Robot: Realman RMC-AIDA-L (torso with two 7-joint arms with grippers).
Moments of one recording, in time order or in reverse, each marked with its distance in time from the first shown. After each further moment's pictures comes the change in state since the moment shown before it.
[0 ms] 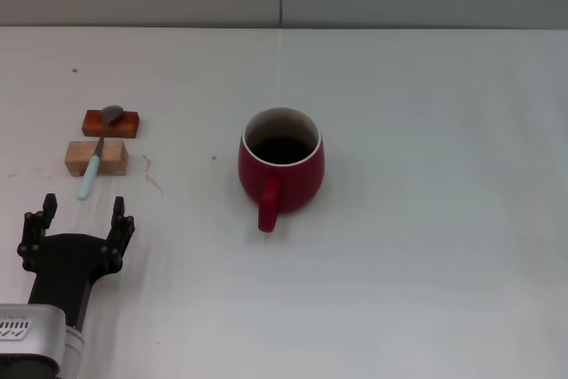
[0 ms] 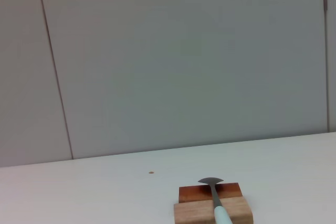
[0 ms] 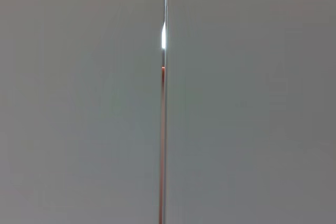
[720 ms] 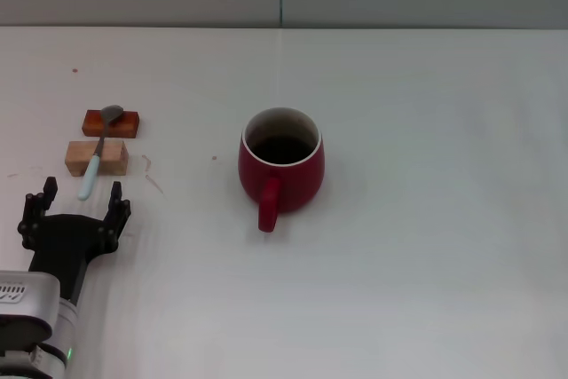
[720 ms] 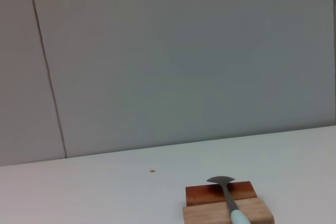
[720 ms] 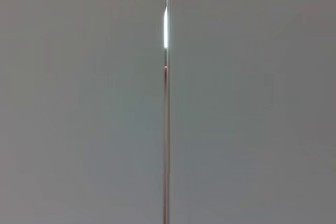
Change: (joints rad) left arm -0.032 0.001 -0.046 0.122 0.036 -0.130 -0.077; right arm -0.032 0.031 -0.002 -0.004 -0.003 -0.039 -0.001
